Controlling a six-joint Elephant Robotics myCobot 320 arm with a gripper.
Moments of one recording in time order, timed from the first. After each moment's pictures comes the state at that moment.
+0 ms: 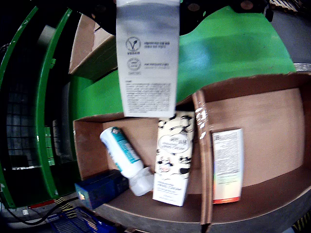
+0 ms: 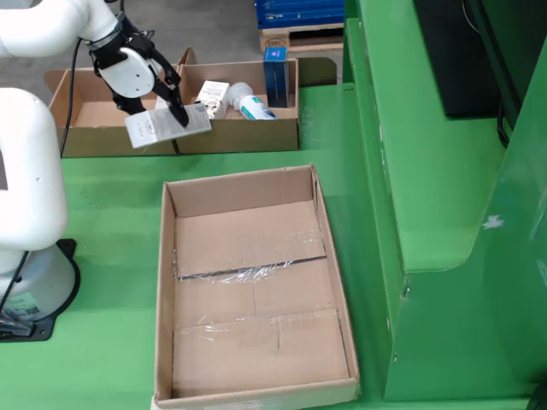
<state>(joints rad) 1.42 -0.51 -0.69 -0.42 1.21 0.05</state>
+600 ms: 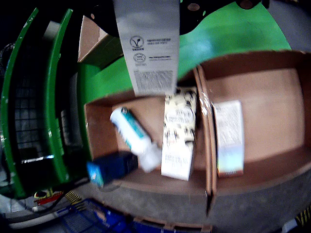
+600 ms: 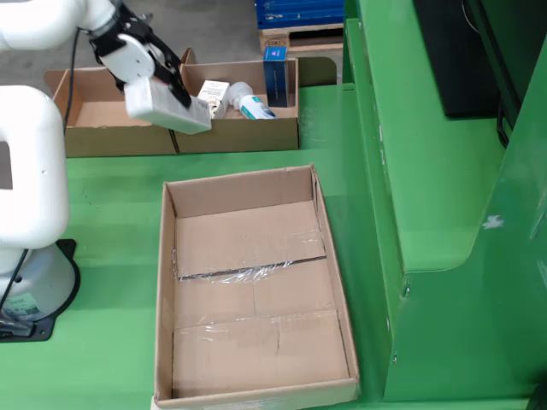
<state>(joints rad) 1.46 -0.68 -0.40 -0.49 1.15 0.08</state>
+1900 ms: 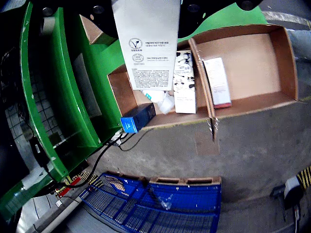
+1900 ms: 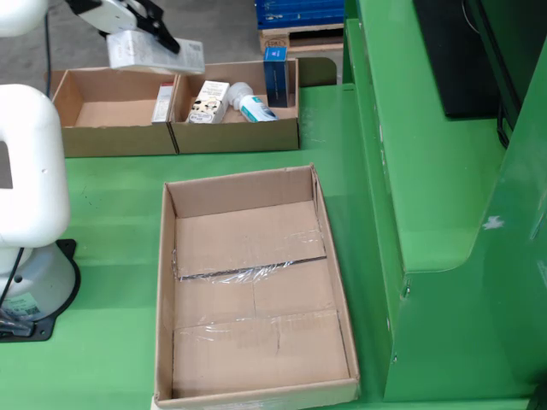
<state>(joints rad) 1.50 -0.62 -0.02 -0.58 1.11 0.16</state>
